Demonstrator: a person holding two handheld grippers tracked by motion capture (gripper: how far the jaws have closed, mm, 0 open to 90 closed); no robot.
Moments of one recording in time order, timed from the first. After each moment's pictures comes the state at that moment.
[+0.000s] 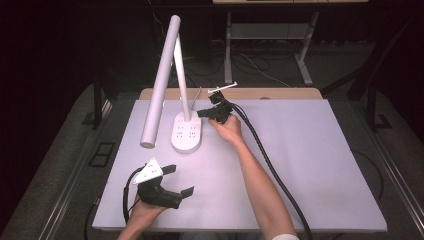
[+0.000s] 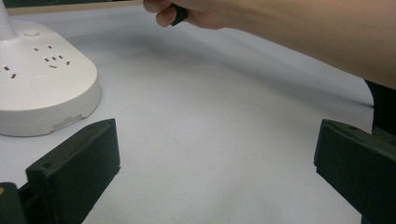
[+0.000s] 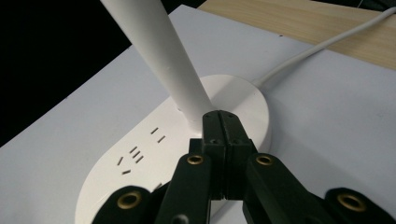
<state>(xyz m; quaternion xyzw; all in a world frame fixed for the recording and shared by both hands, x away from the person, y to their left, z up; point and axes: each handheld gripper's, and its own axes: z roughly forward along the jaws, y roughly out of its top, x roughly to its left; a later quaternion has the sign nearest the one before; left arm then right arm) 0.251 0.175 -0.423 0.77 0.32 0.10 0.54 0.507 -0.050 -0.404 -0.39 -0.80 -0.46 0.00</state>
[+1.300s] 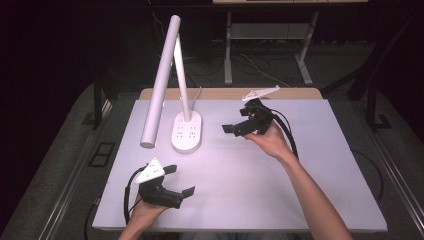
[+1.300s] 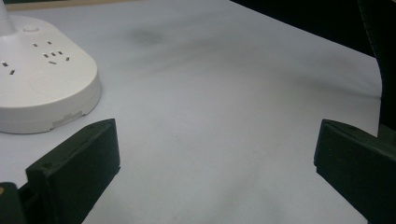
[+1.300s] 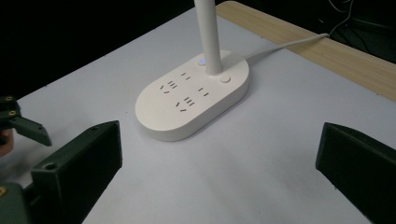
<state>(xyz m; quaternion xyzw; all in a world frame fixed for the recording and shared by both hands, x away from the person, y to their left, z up) 0.252 0.172 -0.425 0.77 0.33 0.10 0.53 0.406 -0.146 -0.337 -0.34 -0.82 -0.46 -0.07</state>
